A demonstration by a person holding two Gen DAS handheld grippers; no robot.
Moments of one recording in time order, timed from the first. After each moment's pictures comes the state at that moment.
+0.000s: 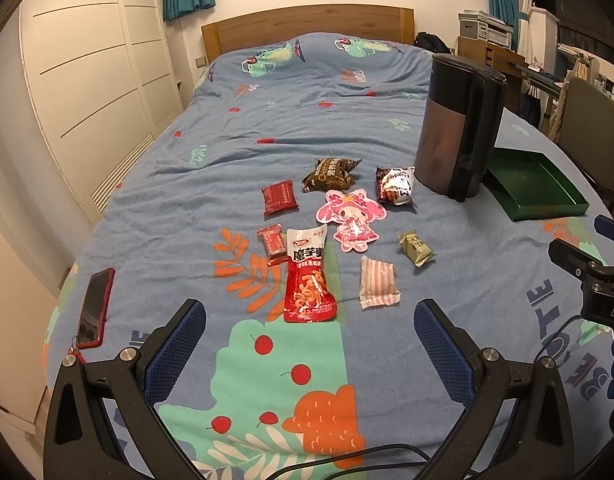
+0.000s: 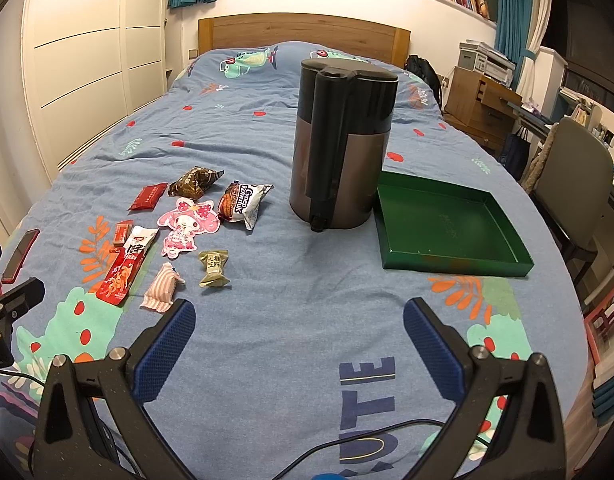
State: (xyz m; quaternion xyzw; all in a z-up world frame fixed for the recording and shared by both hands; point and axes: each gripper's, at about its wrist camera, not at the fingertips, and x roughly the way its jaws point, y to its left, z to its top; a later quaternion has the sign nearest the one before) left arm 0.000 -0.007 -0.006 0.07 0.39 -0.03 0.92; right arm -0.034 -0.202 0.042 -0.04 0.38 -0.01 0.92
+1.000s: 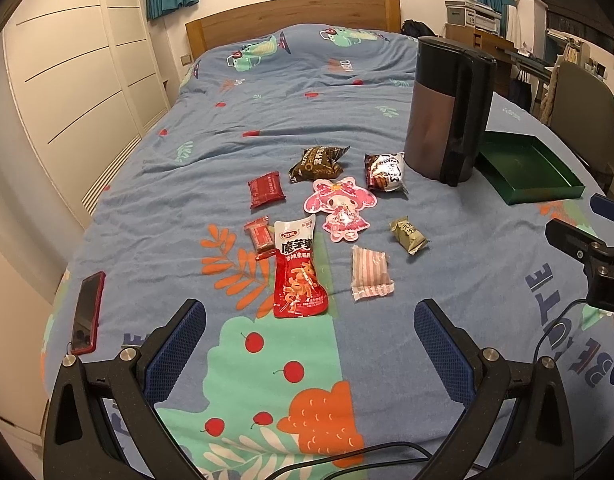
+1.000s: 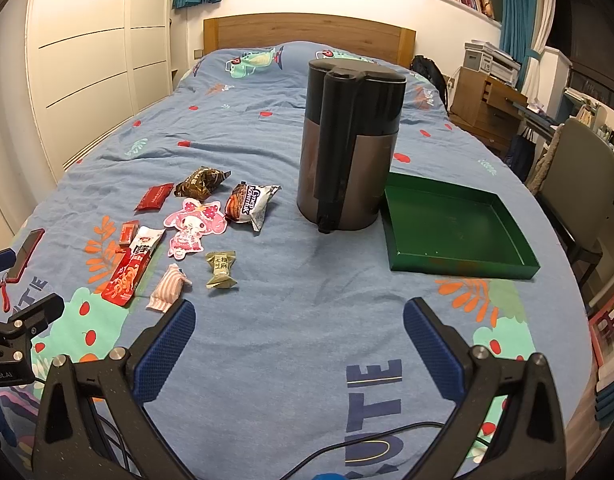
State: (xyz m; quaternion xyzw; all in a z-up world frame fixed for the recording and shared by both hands) left arm 0.006 -0.013 -0.015 0.08 0.40 -0.05 0.91; right arm -0.030 -0.193 0.038 -0.03 0.38 0.00 0.92
